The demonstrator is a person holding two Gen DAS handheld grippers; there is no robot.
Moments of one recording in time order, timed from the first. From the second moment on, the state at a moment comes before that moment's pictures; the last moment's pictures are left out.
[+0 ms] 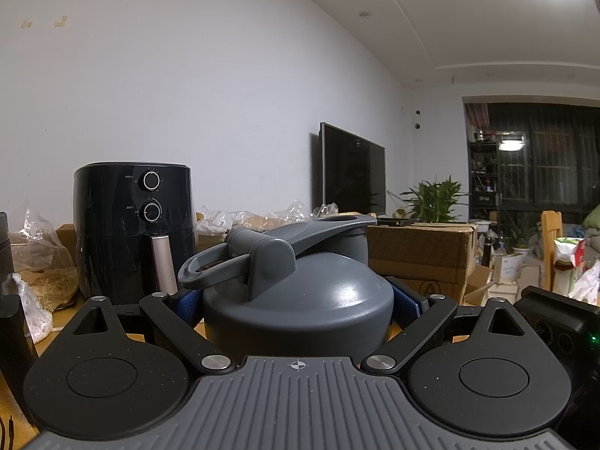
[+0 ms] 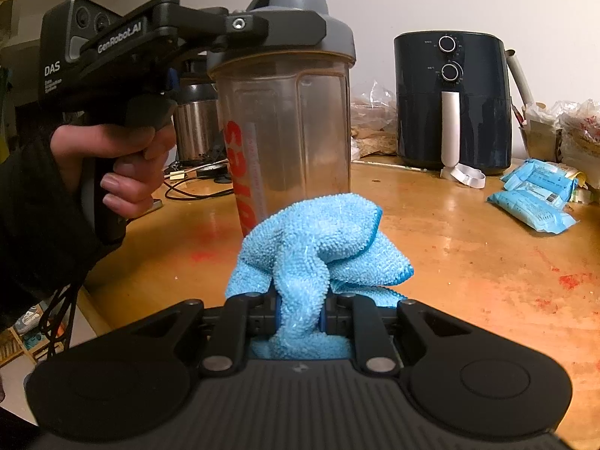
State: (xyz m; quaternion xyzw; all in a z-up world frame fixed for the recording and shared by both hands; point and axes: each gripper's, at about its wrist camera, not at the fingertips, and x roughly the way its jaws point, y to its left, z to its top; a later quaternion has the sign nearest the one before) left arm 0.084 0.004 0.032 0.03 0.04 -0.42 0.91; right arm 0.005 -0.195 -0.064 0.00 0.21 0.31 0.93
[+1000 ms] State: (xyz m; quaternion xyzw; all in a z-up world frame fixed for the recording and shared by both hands) left arm 0.072 -0.002 0.030 0.04 0.03 -0.38 0.93; right arm 0.003 -0.197 -0.069 0.00 0.21 0.31 0.93
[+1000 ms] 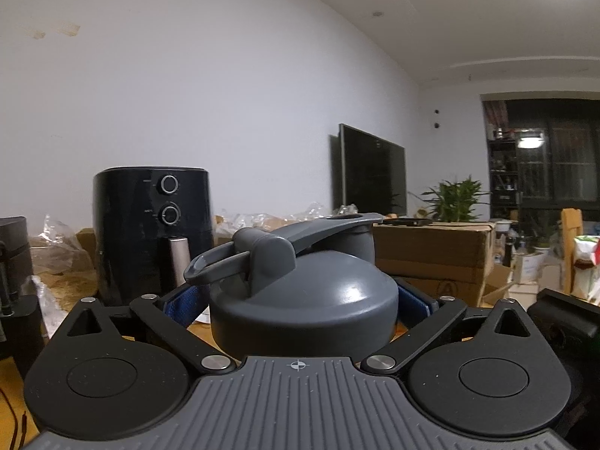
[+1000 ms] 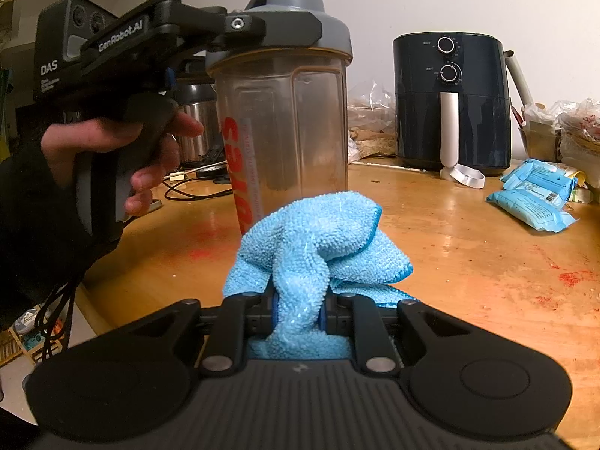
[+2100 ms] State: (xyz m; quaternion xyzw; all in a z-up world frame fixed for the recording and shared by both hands) left arm 0.046 -0.064 0.040 0.01 0.03 -0.12 0.99; right arm 0.003 -0.196 -0.069 0.00 0.20 0.31 0.93
